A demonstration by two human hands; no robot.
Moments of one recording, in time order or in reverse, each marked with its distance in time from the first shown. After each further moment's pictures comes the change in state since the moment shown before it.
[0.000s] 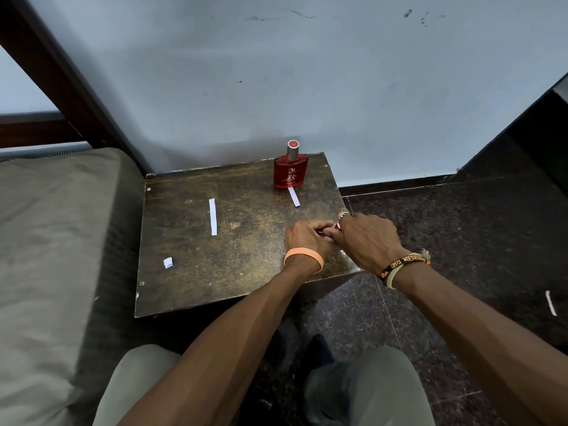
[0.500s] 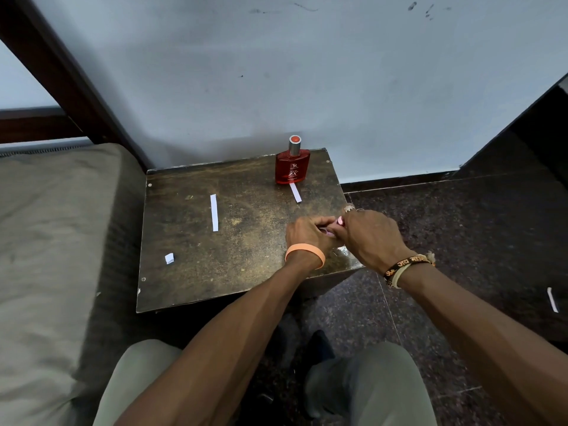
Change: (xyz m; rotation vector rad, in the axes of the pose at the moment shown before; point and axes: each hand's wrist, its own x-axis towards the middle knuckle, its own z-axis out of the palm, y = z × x) left_hand -0.001 0.002 -0.002 -0.002 -0.017 -0.022; right_hand -0.005 0.000 0.001 0.161 0.039 0.028
